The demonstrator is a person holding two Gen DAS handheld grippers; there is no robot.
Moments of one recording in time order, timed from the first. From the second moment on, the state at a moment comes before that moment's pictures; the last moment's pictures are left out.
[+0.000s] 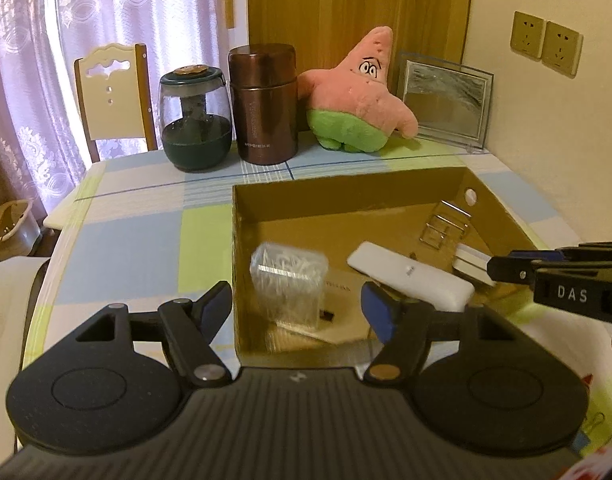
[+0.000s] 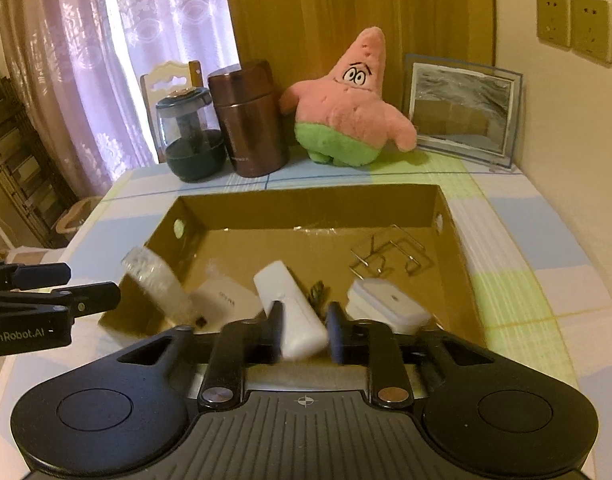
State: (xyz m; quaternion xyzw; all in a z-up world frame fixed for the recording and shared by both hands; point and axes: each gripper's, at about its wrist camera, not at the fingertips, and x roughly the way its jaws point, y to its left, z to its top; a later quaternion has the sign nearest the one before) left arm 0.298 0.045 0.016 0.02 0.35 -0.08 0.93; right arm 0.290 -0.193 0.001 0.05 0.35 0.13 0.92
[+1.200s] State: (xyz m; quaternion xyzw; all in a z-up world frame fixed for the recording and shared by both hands) left arm 0.119 0.045 0.014 -0.02 0.34 -0.04 0.94; right arm 0.101 -0.235 0.007 0.06 0.33 0.09 0.94
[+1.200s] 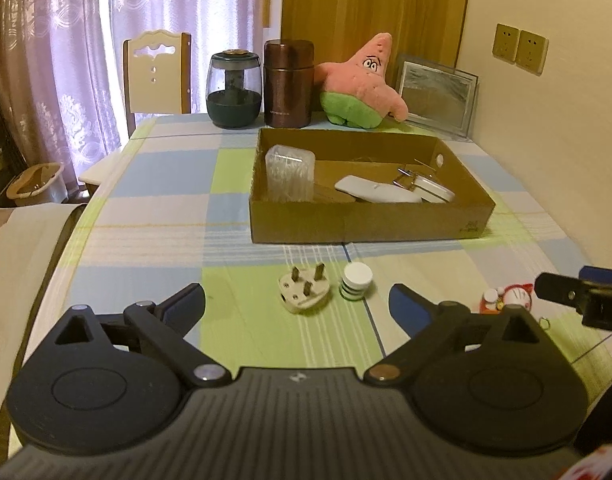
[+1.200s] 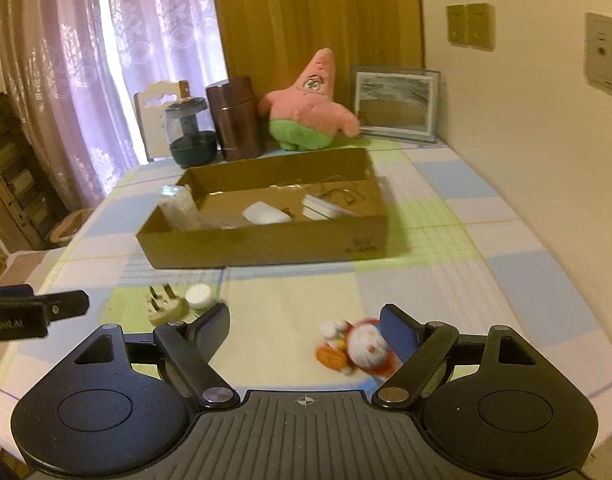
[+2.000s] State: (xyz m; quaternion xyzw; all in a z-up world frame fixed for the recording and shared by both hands) left arm 0.094 -0.004 -0.008 0.01 0.35 -0.08 0.93; right arm 0.056 -0.280 -0.027 0.07 0.35 0.03 0.94
